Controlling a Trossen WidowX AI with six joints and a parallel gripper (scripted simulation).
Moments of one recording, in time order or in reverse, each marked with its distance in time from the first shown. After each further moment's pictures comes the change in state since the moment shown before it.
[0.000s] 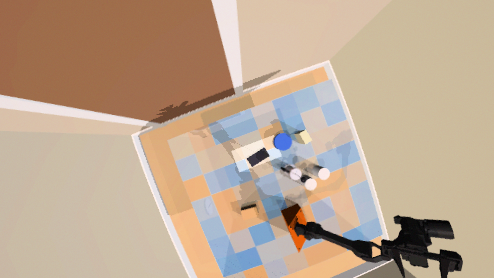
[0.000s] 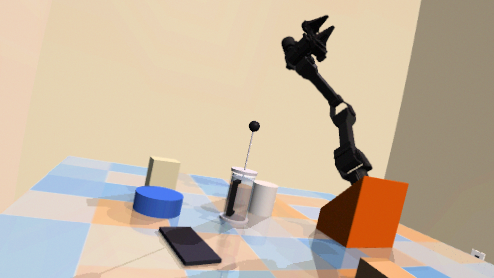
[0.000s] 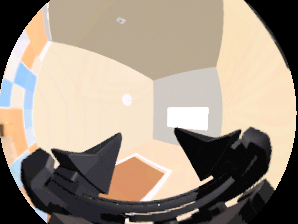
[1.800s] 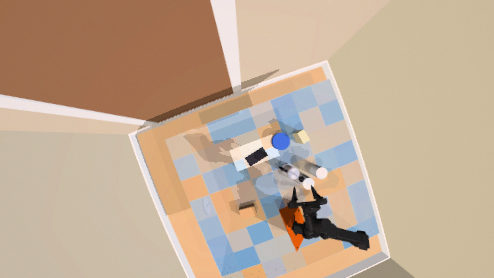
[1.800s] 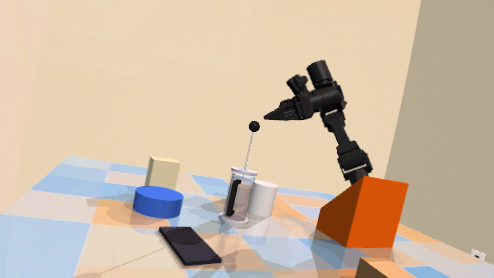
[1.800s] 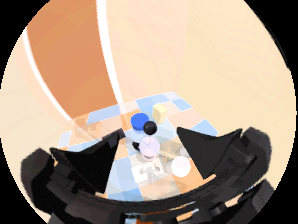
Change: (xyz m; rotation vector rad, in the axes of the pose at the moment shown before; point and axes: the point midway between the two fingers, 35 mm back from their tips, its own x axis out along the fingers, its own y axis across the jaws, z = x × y) arm -0.173 0.372 -0.116 0.638 2.340 -0.792
